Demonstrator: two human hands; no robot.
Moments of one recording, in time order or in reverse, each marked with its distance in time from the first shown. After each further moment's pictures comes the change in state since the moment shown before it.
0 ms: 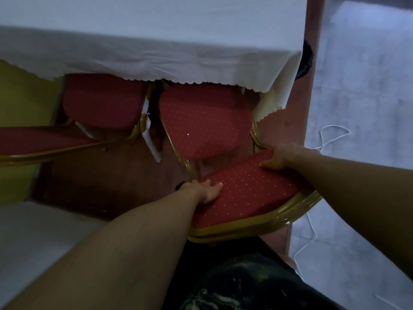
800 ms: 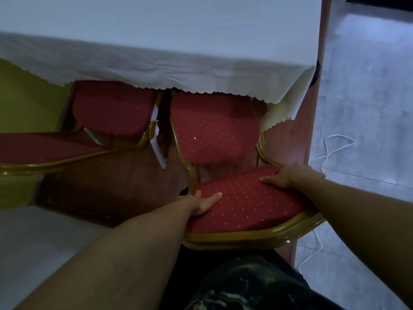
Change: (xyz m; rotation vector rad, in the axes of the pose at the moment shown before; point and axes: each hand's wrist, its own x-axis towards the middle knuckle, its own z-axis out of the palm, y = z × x) left_hand -0.003 -0.049 -0.014 -0.280 -0.142 -0.058; right_hand -0.008 -0.026 0.022 0.029 -0.034 0.167
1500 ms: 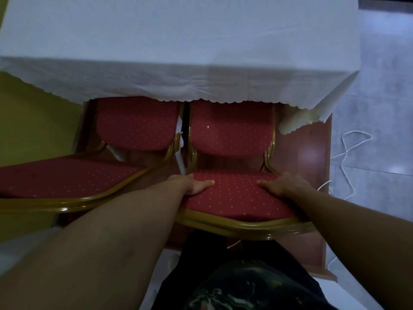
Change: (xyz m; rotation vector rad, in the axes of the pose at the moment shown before) left_hand -0.009 -0.094 -0.169 0.299 0.205 0.026; right_hand -0.057 -0.155 0.020 0.260 -0.016 0.043
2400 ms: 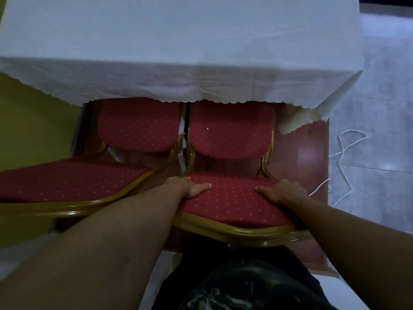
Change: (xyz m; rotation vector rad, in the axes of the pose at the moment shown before) left_hand 0.017 -0.043 -0.007 0.131 0.042 -0.025; right_hand -0.024 -0.024 0.033 0.004 0.043 0.049
